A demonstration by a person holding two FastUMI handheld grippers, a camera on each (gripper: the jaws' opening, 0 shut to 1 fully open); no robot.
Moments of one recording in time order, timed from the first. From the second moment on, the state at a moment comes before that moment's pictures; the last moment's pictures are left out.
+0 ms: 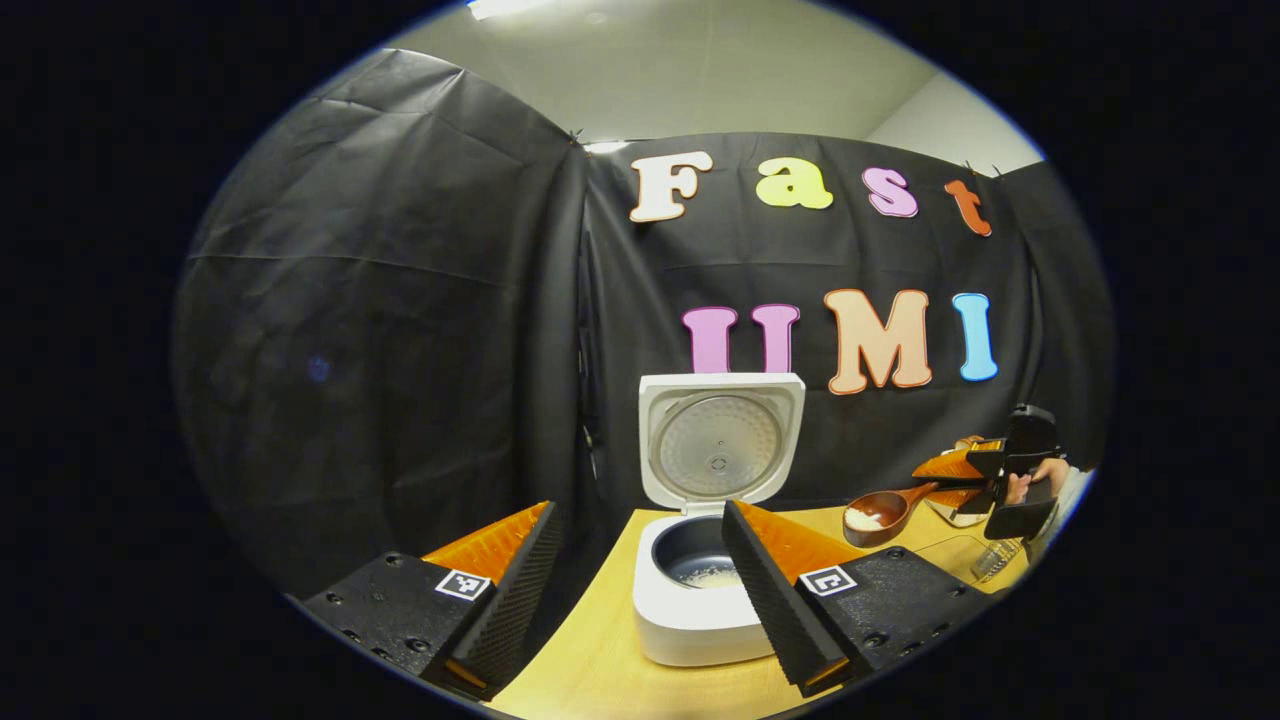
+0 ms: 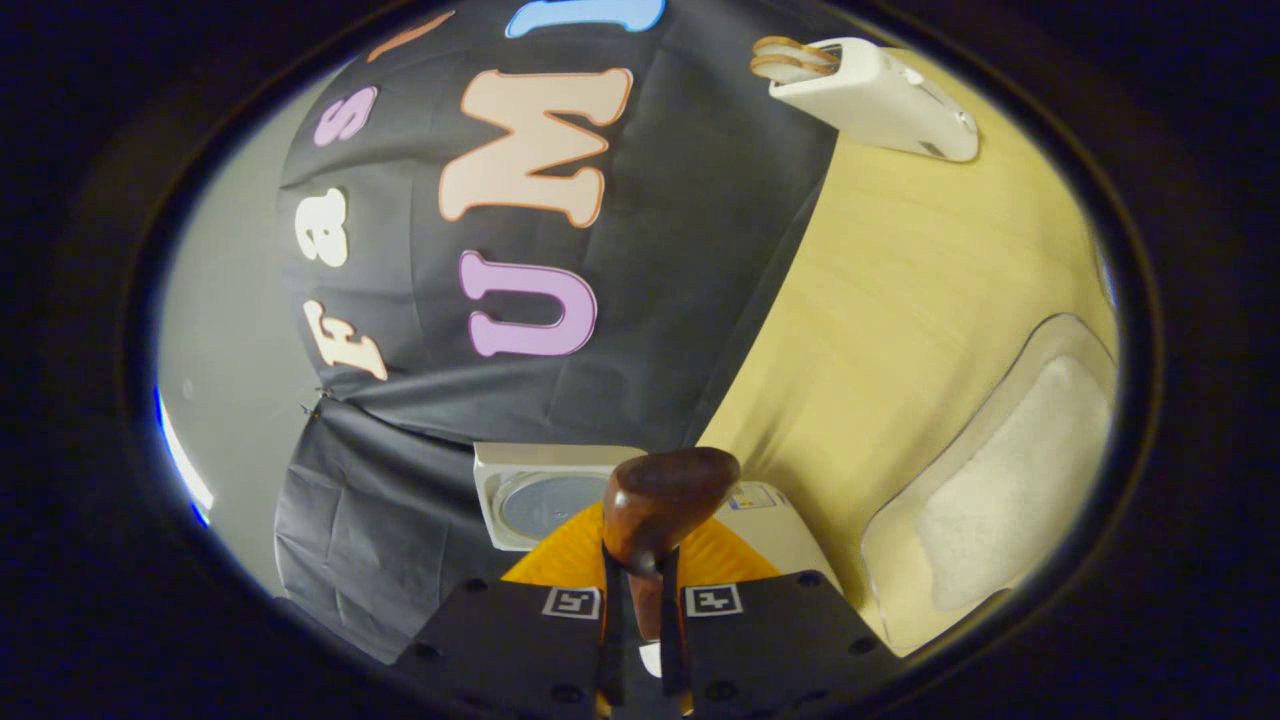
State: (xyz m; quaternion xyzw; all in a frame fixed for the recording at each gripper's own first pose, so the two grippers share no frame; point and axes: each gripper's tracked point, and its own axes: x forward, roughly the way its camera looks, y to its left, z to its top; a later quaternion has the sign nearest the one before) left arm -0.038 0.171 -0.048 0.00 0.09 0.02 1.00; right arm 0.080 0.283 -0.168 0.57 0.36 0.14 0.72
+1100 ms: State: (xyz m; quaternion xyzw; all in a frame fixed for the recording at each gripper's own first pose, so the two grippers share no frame) left arm -0.083 0.267 -0.070 -0.03 0.11 0.11 0.99; right arm 0.118 0.471 -0.204 0.31 0.35 0.20 0.86
